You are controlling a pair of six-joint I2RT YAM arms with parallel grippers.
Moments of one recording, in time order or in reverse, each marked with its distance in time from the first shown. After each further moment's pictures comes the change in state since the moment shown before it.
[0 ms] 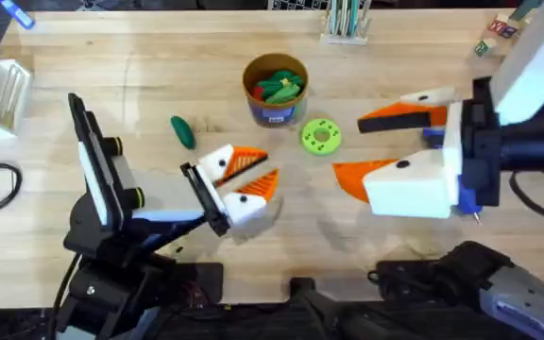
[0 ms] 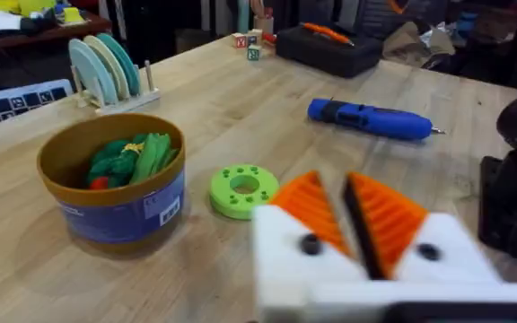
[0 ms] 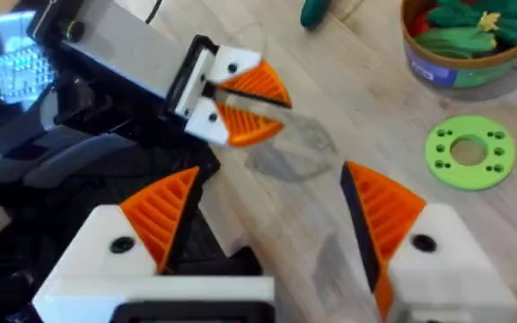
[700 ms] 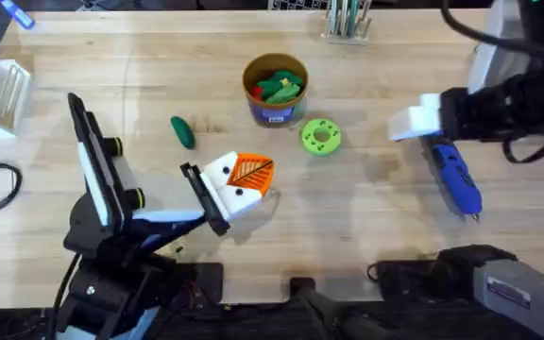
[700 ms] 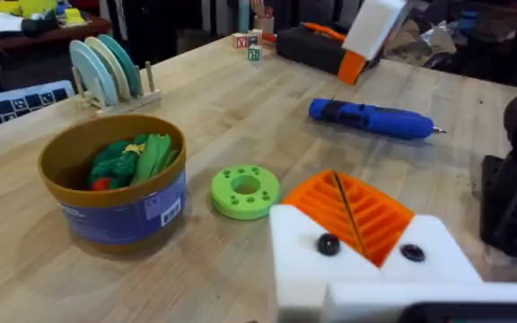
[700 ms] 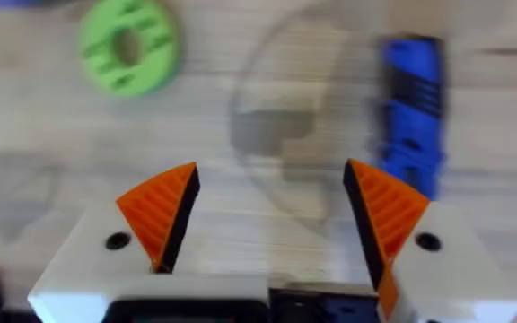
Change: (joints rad) left arm 0.000 0.000 0.000 0.000 -0.001 0.006; right arm -0.415 0.270 -0.043 -0.168 0.475 0.071
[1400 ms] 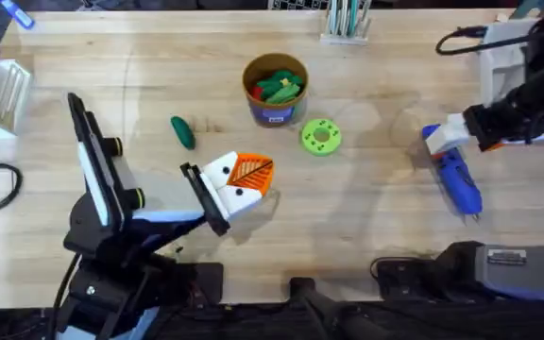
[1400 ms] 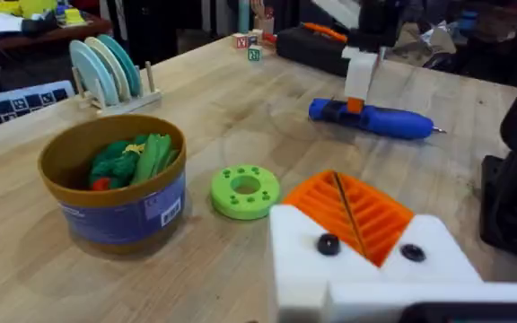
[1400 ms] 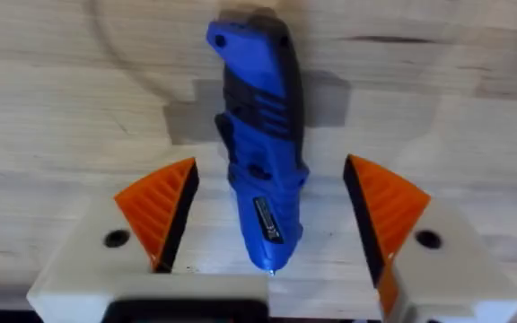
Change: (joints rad) left arm 0.000 0.000 0.000 0.000 0.000 0.000; right arm -0.420 0.384 0.000 0.092 0.150 -0.480
